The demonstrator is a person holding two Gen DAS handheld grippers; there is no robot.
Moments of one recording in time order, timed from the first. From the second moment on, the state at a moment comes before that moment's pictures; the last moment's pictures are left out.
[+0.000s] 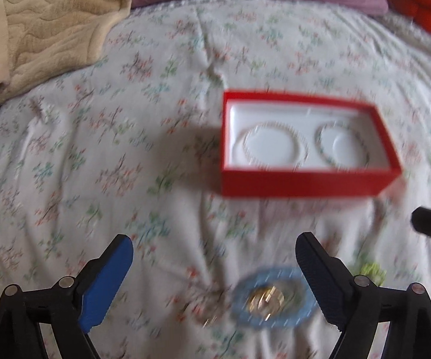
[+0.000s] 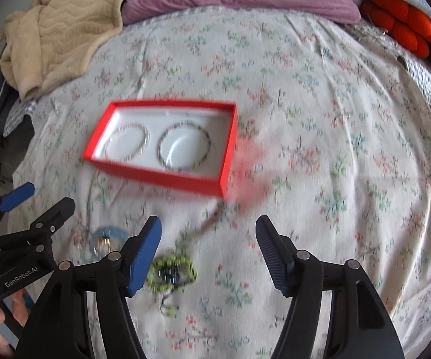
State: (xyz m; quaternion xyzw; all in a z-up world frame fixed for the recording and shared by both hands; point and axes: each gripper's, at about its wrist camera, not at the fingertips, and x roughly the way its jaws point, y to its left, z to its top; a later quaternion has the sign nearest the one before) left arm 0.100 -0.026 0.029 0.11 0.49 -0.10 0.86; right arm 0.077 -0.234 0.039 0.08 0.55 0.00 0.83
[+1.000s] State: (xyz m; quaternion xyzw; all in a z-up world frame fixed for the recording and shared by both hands) left arm 0.103 -0.041 -0.027 0.07 0.59 -0.18 0.79; right arm 0.054 -0.241 -0.005 0.06 0.62 -0.01 0.78
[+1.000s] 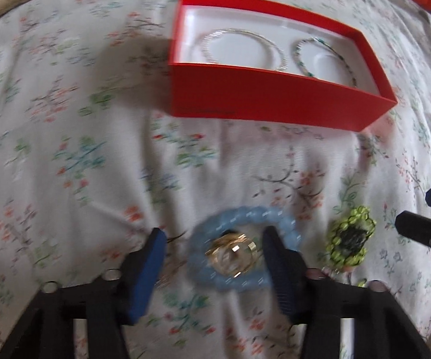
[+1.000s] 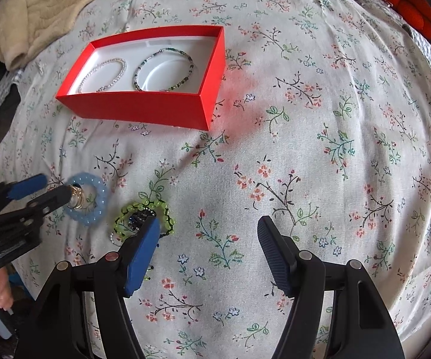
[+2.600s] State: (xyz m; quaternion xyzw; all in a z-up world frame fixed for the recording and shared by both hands) left arm 0.123 -0.024 0.014 0.00 0.53 -0.19 0.83; right arm 0.071 -0.237 -0.029 0.07 0.64 0.00 0.77
